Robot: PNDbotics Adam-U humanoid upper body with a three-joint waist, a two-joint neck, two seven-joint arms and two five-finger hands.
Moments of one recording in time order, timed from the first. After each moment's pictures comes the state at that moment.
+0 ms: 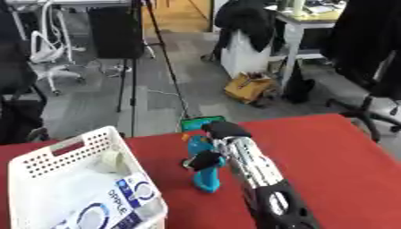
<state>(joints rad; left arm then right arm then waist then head) -0.36 0.10 0.03 -1.99 -0.17 -0.25 0.09 -0.63 -0.40 -0.04 -1.64 1.42 0.34 0.87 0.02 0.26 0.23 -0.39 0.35</state>
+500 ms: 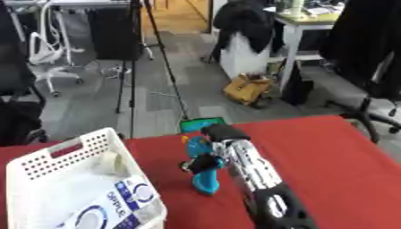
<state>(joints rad) -0.36 0.10 0.03 -1.99 -0.17 -0.25 0.09 -0.63 -0.40 -0.04 -1.65 1.42 0.34 0.88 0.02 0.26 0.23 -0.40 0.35</state>
